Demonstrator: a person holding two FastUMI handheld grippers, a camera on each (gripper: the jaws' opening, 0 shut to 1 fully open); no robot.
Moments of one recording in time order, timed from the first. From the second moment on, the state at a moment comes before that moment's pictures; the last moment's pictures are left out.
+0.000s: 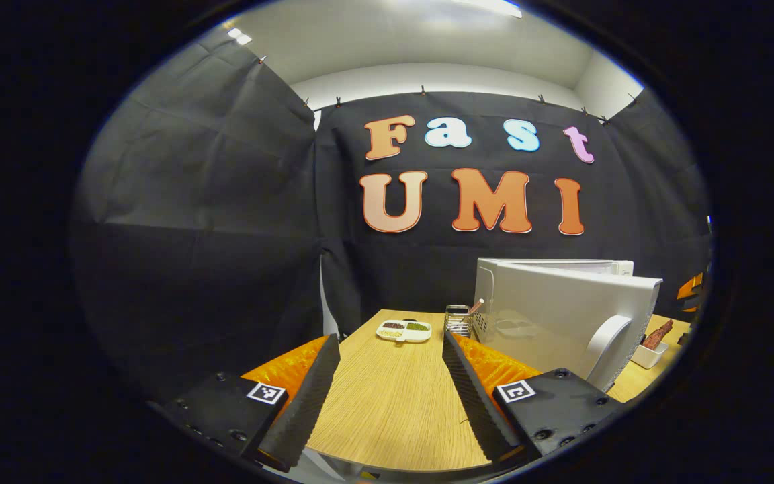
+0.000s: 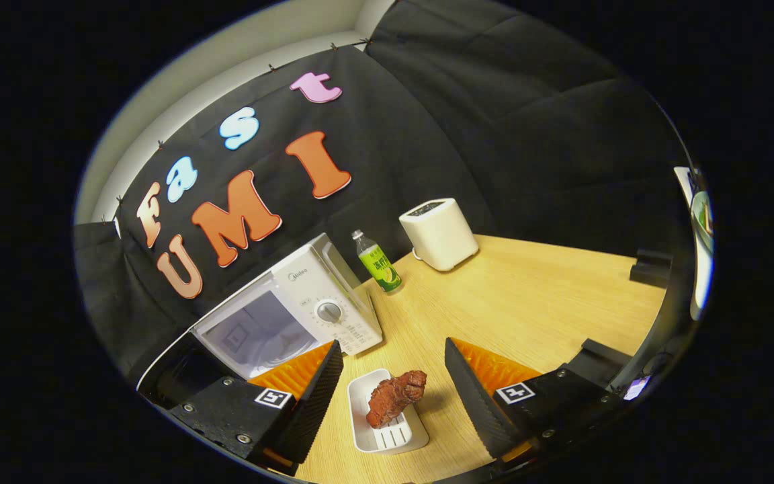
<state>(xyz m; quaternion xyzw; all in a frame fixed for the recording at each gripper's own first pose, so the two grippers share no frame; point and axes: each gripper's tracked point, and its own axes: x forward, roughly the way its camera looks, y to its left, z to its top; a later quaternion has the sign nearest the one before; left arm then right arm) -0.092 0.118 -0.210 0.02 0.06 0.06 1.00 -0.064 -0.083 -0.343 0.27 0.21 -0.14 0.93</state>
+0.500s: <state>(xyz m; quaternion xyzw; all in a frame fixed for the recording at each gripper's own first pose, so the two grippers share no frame) -0.091 0.130 -0.234 -0.01 0.08 0.04 1.00 -0.059 -0.063 -0.391 0.36 0.26 -0.14 0.88</state>
